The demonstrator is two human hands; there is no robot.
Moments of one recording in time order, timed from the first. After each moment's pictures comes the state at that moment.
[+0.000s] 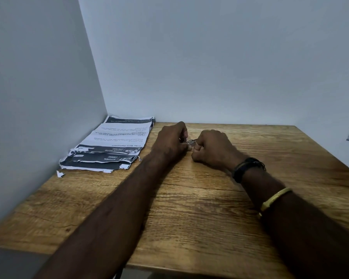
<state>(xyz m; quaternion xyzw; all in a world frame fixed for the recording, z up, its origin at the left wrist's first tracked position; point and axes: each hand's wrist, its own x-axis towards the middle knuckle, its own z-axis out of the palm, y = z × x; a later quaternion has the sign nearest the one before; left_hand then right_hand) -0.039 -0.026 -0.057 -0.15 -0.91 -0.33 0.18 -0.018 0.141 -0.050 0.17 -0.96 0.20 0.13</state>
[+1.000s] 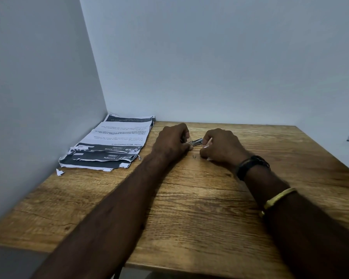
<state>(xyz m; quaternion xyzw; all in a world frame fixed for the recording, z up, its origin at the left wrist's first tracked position) -0.039 -0.023 -0.059 -0.14 -0.93 -0.29 0.18 -0.020 0.154 -0.043 0.04 -0.97 0.23 0.10</state>
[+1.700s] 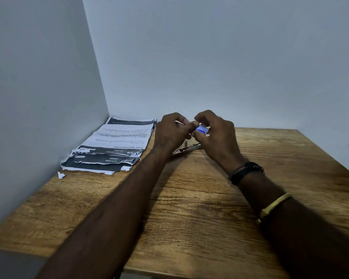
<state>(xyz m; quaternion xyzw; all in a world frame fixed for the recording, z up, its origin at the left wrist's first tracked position) -0.025 -0.016 -0.023 -0.06 -0.79 -0.58 0.19 -0.011 0.130 -0.033 0.18 -0.85 0.35 0.35</state>
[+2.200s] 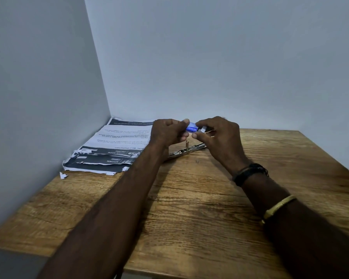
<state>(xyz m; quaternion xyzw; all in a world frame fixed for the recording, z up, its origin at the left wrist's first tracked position) -0.032 -0.029 -0.024 0.00 -0.67 -0.74 0.08 -0.012 0.138 -0.035 0.19 -0.84 0.37 0.35</state>
